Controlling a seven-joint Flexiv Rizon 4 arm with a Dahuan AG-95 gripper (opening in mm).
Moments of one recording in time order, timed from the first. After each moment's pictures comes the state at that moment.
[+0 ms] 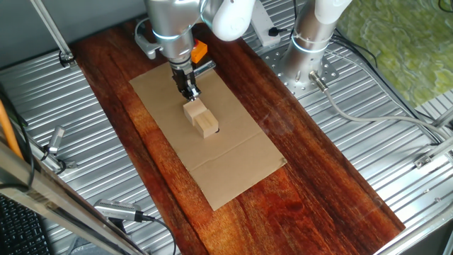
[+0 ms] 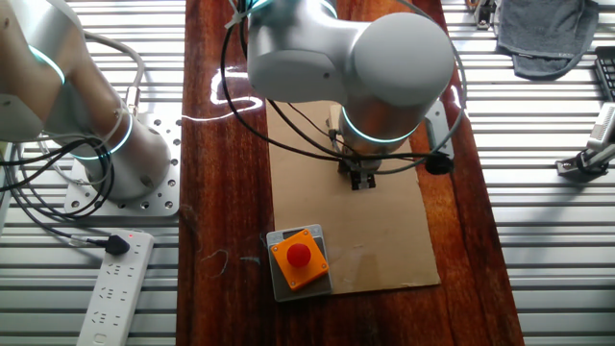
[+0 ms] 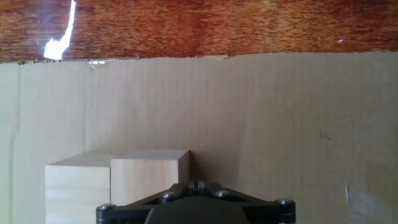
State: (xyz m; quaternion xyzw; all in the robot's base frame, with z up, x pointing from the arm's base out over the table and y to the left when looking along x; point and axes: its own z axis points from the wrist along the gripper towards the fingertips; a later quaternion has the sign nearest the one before) arm 0.446 -0.030 0.045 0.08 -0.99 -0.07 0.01
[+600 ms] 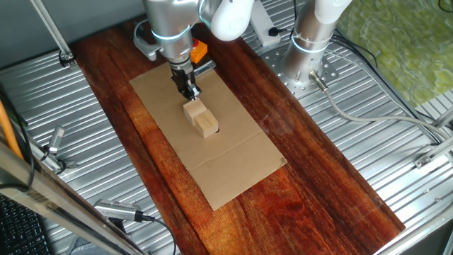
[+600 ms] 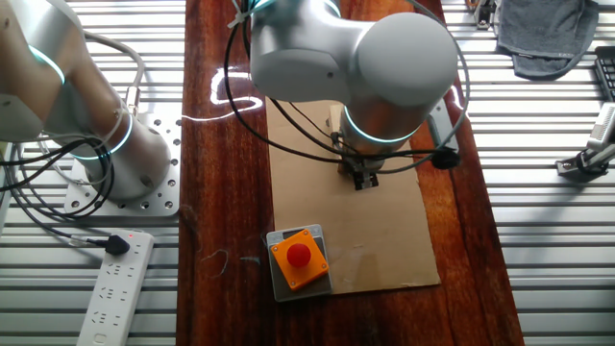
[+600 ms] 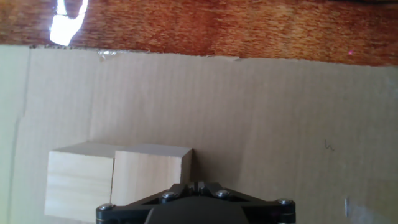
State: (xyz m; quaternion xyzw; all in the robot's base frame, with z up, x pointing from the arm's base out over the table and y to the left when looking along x) arm 0.446 -0.030 0.045 0.12 -0.99 -0.07 0.01
